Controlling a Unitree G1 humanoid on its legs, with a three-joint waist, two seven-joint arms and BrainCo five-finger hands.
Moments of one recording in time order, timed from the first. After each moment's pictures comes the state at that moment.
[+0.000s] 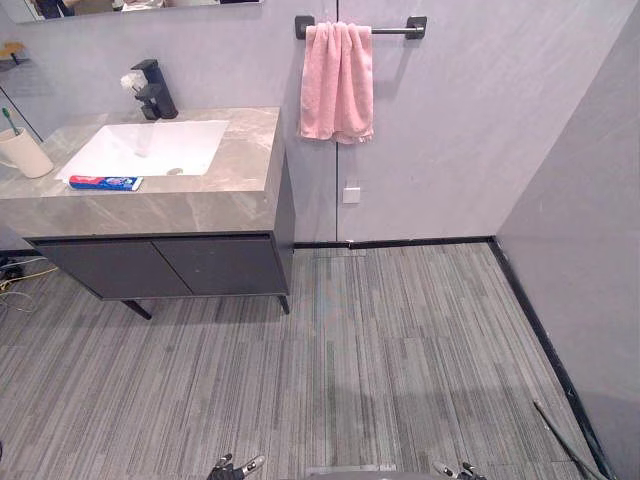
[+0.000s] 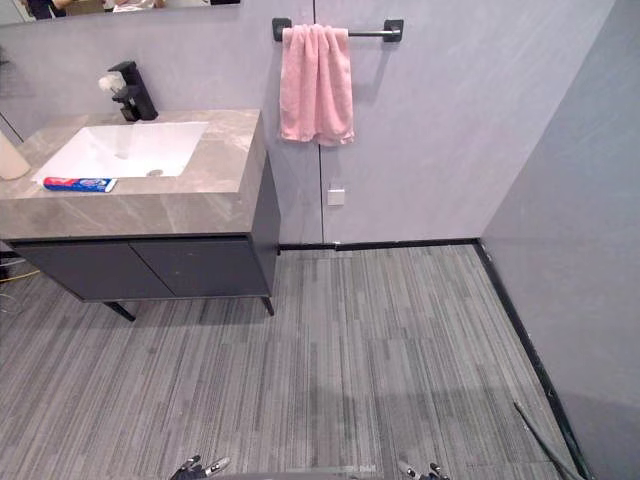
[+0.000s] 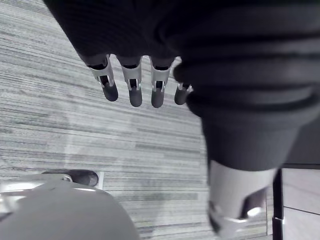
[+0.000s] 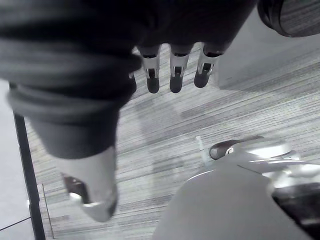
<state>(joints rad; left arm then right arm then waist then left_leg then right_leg) 0.15 0.12 0.06 1.10 -0.09 -0.13 0.05 0.13 -0.09 -0.18 1.10 0.15 -0.07 -0.03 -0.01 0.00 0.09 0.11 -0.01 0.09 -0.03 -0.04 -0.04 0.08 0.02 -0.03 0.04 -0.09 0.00</state>
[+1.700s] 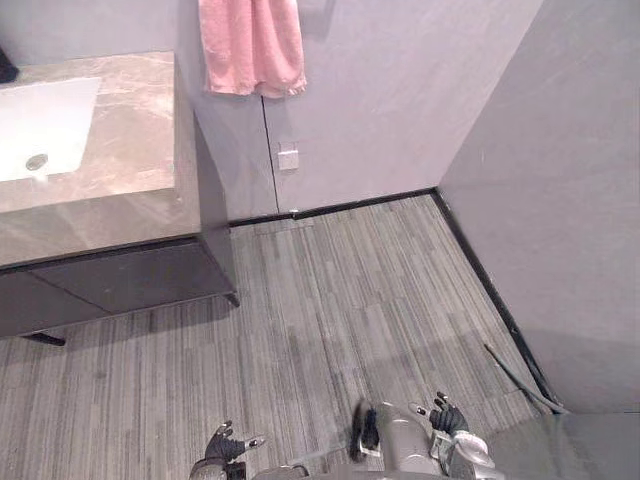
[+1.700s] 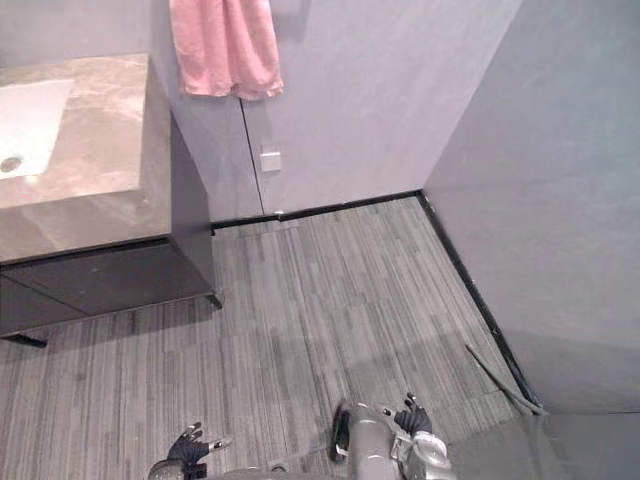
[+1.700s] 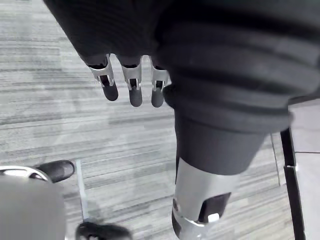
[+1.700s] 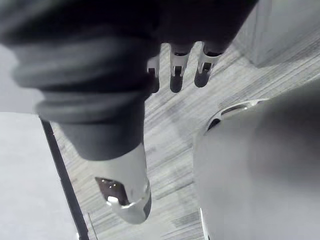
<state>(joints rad) 0.03 0.09 0.05 1.12 -0.10 -0.13 0.07 -0.02 -0.05 -0.20 1.05 0.16 -0.11 -0.04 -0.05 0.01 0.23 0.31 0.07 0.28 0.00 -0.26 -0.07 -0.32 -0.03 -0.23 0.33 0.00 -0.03</state>
